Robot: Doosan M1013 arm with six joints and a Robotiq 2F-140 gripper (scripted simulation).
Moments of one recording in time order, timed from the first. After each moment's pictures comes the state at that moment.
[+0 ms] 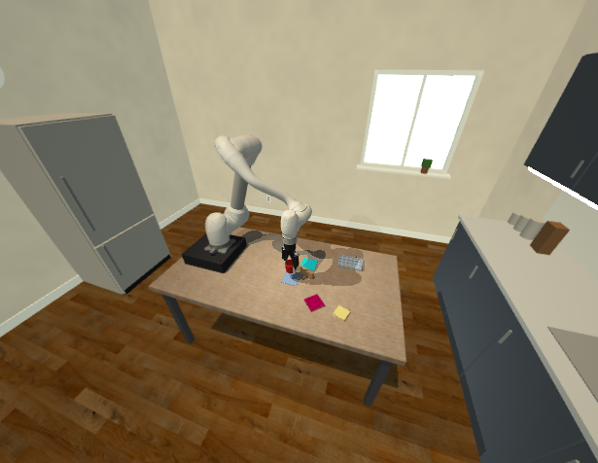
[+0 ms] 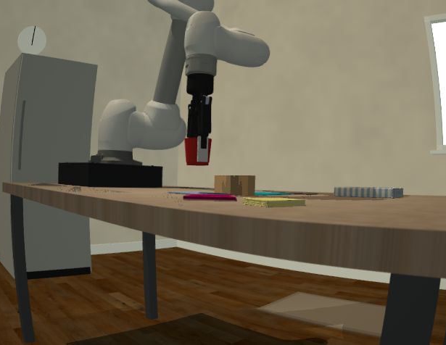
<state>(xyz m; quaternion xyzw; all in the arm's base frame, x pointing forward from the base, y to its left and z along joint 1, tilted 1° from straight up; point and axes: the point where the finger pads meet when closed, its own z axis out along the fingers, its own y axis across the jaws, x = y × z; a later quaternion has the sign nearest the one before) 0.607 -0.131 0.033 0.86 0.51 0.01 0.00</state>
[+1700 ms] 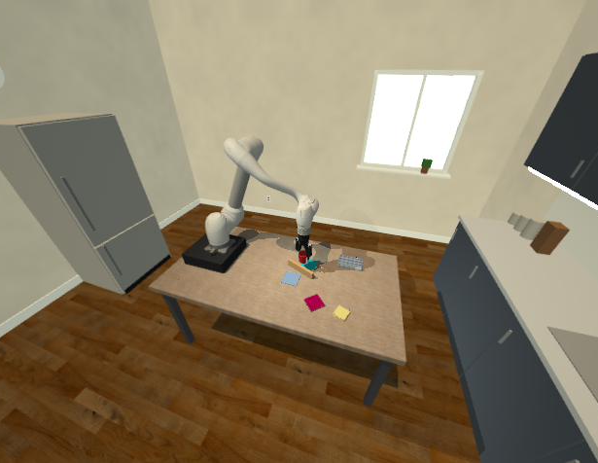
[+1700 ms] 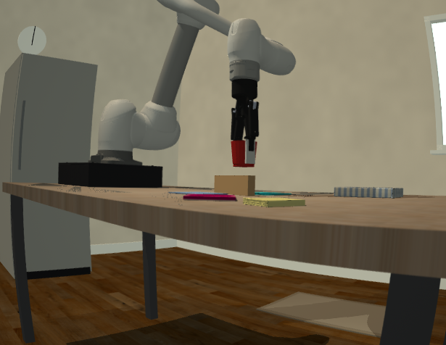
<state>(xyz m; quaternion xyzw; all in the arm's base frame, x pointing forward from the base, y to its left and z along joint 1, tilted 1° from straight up) 0.673 -0.012 0.035 0.86 0.51 0.01 0.00</state>
